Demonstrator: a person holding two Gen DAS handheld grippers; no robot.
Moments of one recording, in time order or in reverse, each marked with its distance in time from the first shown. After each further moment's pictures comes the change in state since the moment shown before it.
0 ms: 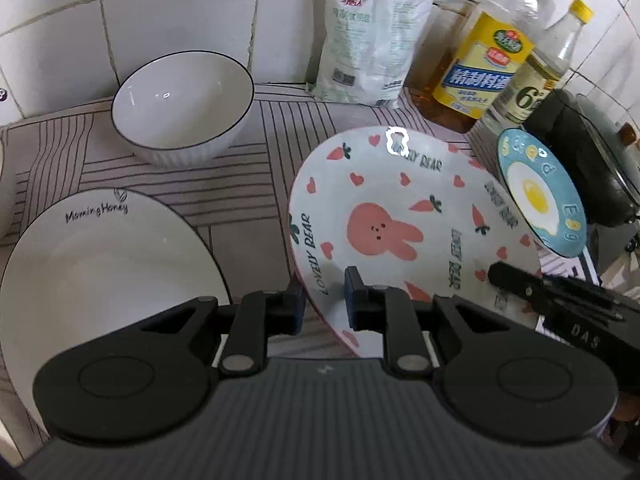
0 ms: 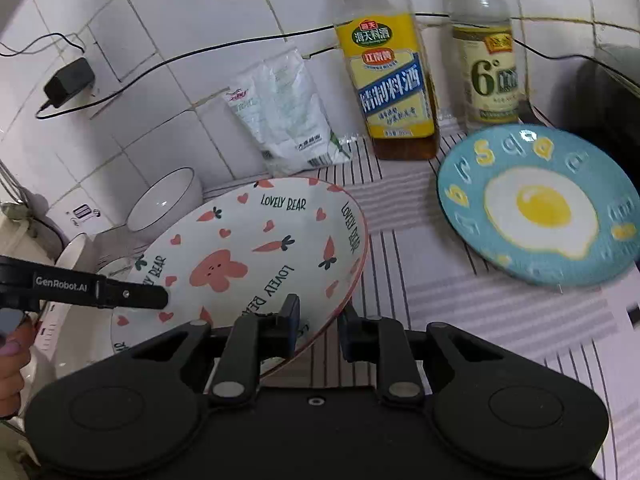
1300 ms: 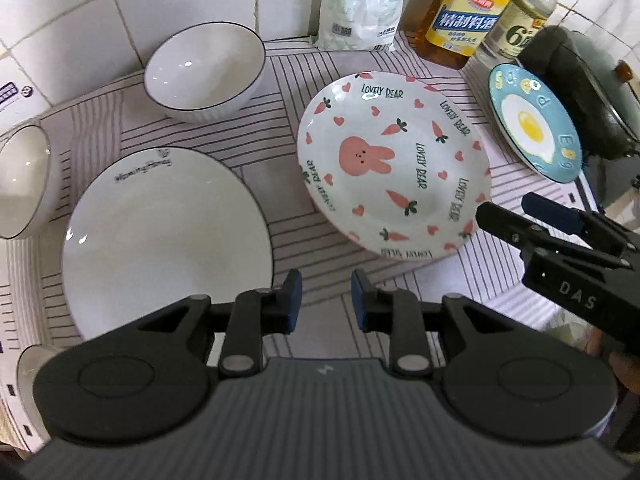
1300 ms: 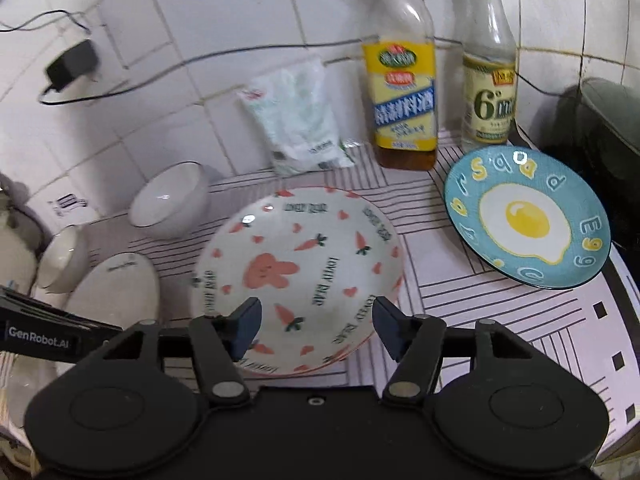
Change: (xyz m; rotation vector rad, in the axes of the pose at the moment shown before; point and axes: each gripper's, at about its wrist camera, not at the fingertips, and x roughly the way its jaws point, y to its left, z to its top) left arm -0.061 -0.002 -0.008 0.076 0.200 0.040; right arm -0.033 0.065 0.010 -0.022 0.052 -0.138
